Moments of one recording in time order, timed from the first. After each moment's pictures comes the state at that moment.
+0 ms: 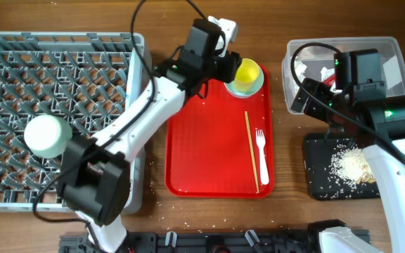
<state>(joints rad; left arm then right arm) -0.55 1.88 1.50 -0.31 0.18 -0.22 0.14 1.26 1.36 -1.18 0.11 0.48</state>
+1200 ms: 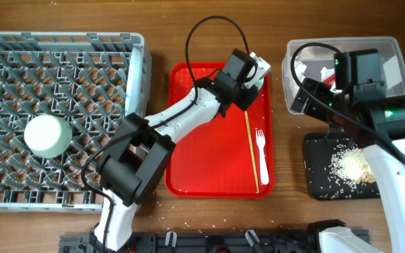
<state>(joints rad) -0.69 2.11 1.50 -0.25 0.09 0.08 0.14 1.26 1.36 -1.18 0.11 0.48</state>
